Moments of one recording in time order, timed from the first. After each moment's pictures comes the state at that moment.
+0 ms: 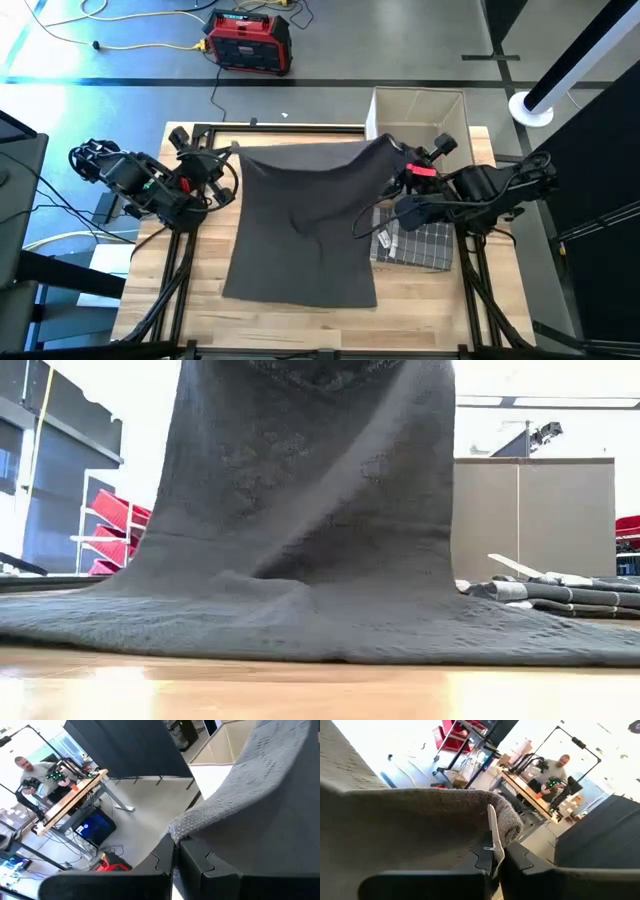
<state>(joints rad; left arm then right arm) -0.51 1.22 1.66 -1.54 -1.26 -0.52 0.35 1.50 1.78 -1.34 1.30 0.43</state>
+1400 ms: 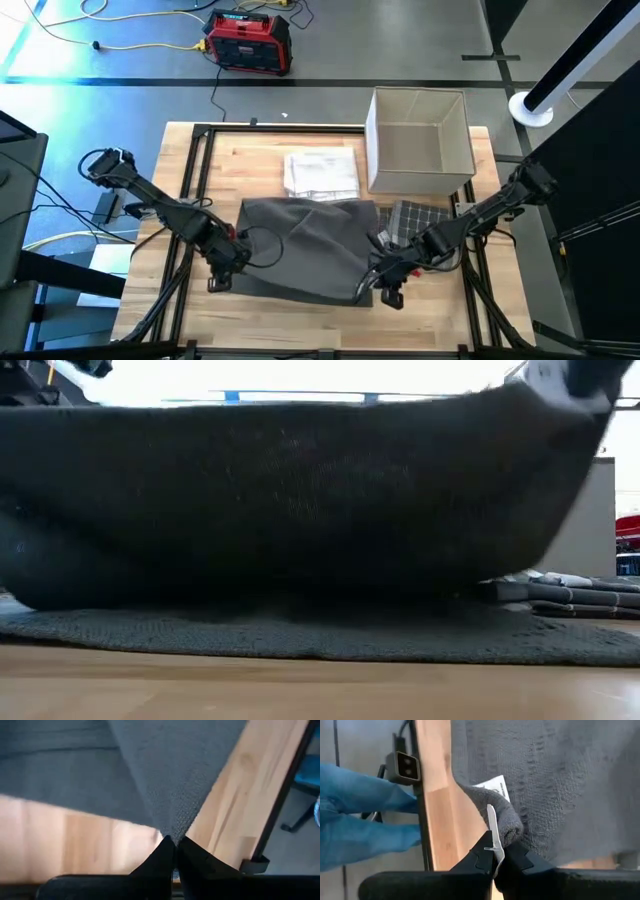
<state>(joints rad) -0.52 1.29 1.11 -1.23 0.09 -0.75 0.50 1.50 1.15 -0.63 -0.03 0.72</state>
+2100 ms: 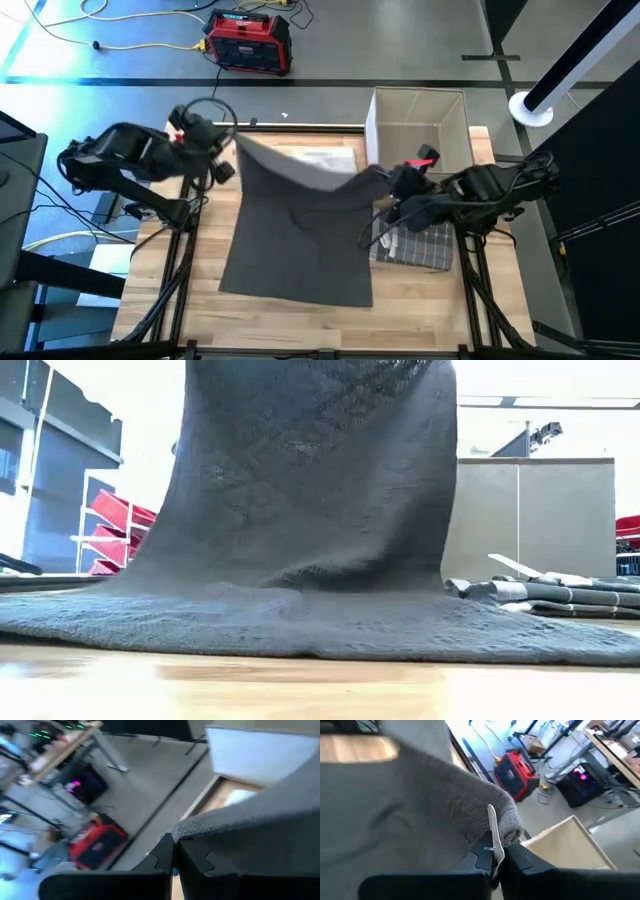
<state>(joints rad) -0.12 1.14 1.68 -1.45 -1.00 -0.30 0.36 1.49 1.79 -1.36 0.91 0.45</state>
